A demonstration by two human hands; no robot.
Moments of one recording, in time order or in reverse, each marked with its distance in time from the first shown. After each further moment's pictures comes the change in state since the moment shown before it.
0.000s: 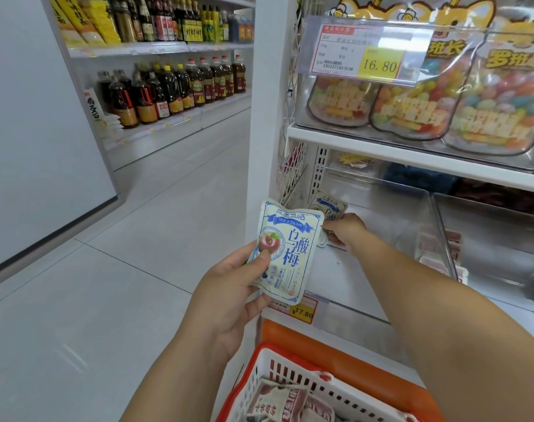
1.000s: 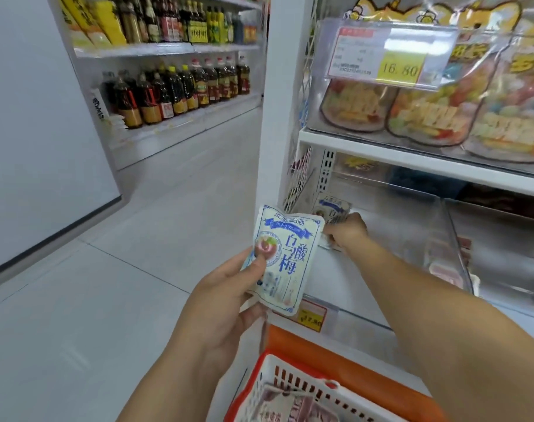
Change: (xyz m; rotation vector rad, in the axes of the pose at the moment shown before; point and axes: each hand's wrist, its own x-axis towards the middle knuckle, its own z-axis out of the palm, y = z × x) left_hand -0.007 0.007 -0.012 0.016 -0.005 -0.006; right_hand 0.007 -0.006 0.015 -0.167 0.105 -0.037
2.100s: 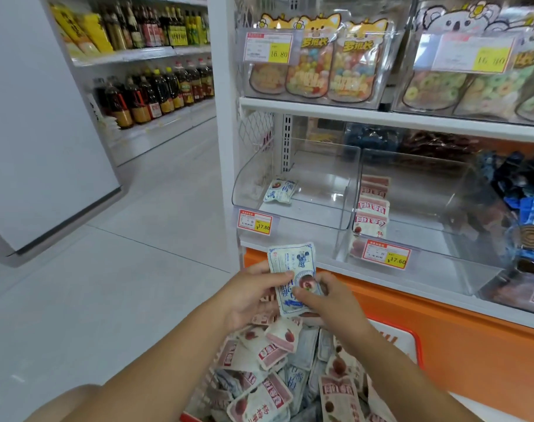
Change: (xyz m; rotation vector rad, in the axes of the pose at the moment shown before) left_hand -0.081 -0.122 0.038 0.225 -0.309 -0.140; right_hand -0.321 0.158 -0.098 0.315 -0.373 -0.128
